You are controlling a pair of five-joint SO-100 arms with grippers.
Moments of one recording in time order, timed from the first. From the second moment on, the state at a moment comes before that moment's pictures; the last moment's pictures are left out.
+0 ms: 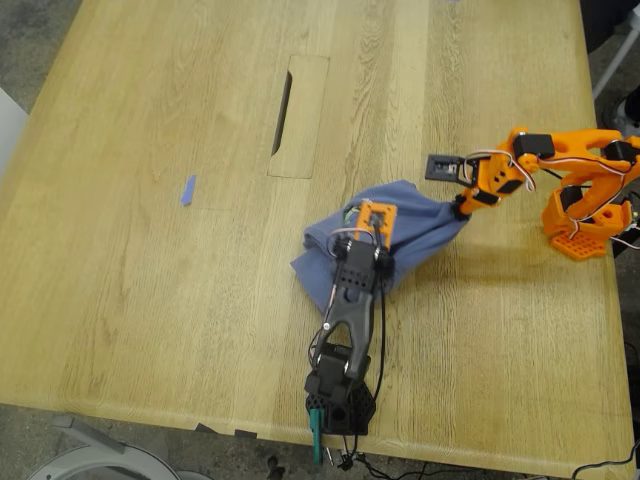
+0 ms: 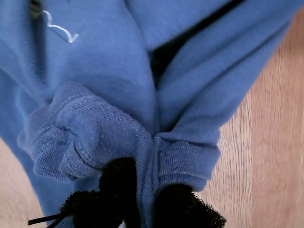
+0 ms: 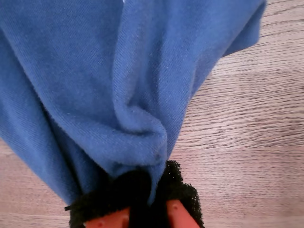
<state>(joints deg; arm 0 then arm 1) 19.5 131.2 103.9 104.2 -93.8 -12.1 120.8 107.6 89.6 -76.6</state>
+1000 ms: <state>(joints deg) 31.6 141.9 127.8 92.0 -105.6 -10.5 132.9 133.4 65.1 -72.3</state>
